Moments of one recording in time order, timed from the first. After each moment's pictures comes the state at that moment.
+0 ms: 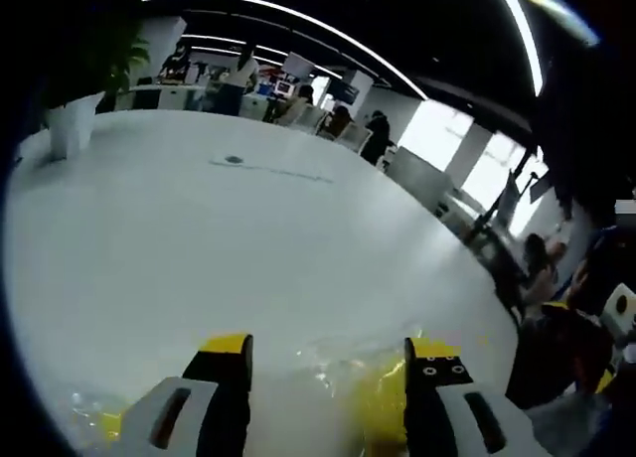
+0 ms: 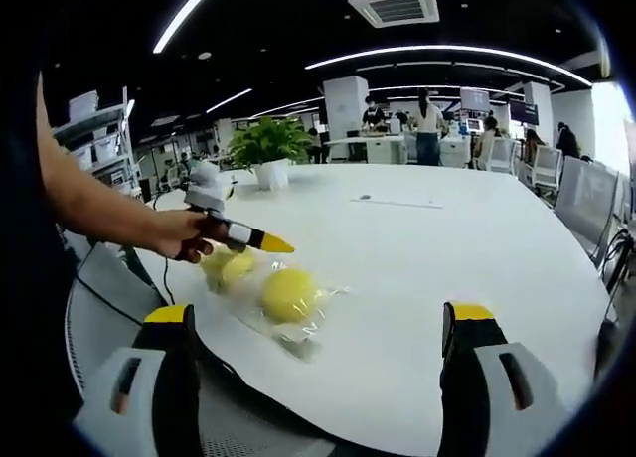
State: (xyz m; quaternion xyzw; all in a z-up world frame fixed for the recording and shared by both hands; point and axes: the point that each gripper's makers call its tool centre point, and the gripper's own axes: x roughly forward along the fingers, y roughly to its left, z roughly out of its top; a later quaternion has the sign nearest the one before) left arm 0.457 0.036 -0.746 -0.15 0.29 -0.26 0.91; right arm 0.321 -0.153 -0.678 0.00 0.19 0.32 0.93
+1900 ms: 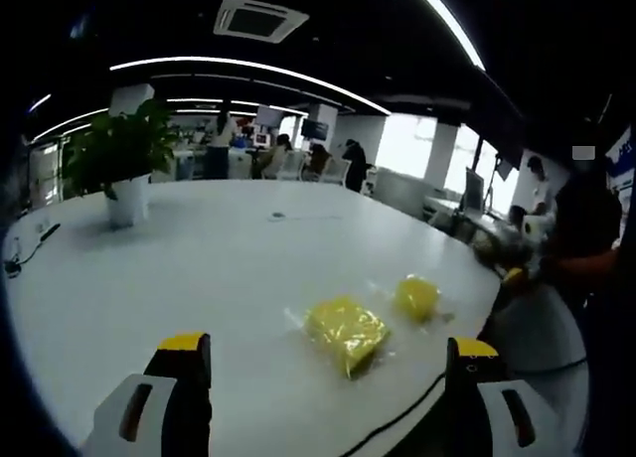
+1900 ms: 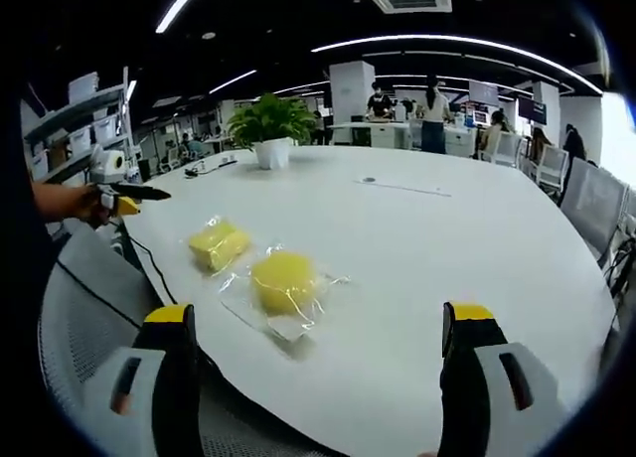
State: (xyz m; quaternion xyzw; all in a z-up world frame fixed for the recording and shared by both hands) left arm 0.323 0.223 -0.689 -0.05 0.22 -0.27 0.94; right arm 0.336 -0.137 -0.710 -0.03 0.23 0.33 0.92
